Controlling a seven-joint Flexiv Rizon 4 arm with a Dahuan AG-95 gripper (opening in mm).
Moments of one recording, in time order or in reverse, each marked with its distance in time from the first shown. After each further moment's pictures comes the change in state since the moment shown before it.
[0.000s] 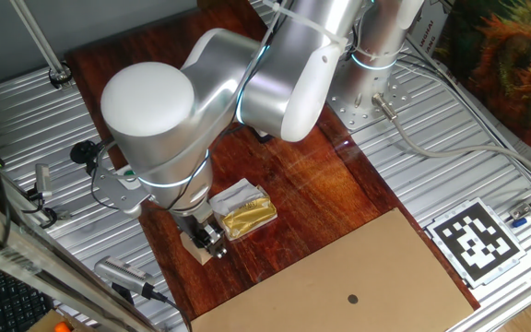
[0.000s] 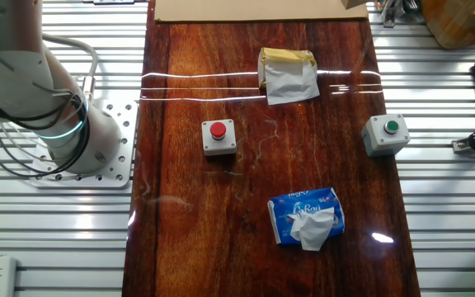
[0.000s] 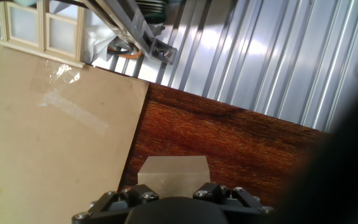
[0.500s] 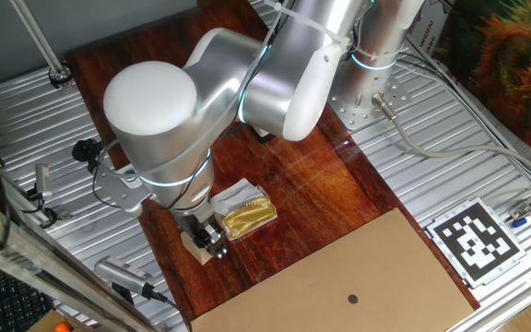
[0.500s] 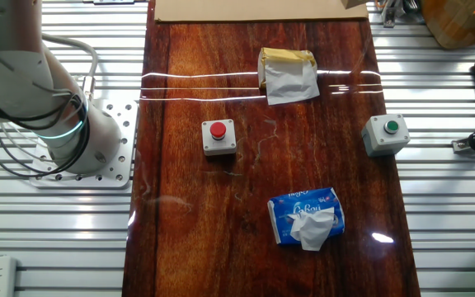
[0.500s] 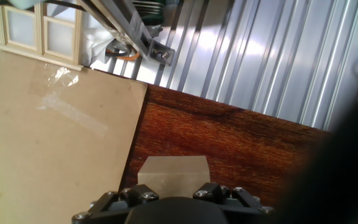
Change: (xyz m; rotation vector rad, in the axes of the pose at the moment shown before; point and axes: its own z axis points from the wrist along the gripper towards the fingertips) arm 0.001 -0.001 -0.001 0.003 -0.007 0.013
